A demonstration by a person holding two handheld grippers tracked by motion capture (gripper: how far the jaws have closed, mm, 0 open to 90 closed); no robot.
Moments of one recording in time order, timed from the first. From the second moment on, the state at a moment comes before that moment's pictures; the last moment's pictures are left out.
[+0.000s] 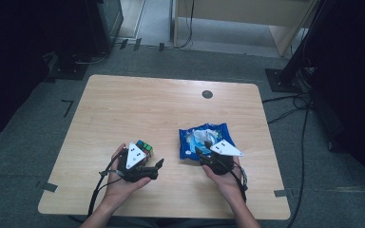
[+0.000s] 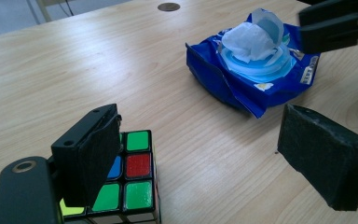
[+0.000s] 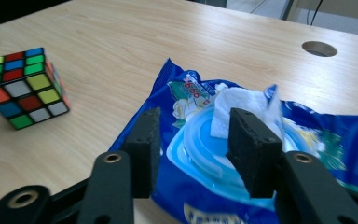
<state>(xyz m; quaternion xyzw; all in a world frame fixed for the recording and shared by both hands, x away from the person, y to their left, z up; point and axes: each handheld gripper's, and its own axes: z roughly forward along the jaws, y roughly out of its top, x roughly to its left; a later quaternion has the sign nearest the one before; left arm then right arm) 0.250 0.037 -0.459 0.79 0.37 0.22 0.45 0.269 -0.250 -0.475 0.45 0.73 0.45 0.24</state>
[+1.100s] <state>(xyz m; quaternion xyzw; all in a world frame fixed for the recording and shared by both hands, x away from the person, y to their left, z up) 0.249 0.077 -0.477 0.78 0.40 0.22 0.43 0.305 -0.248 -0.488 0.49 0.69 0.41 0.34</state>
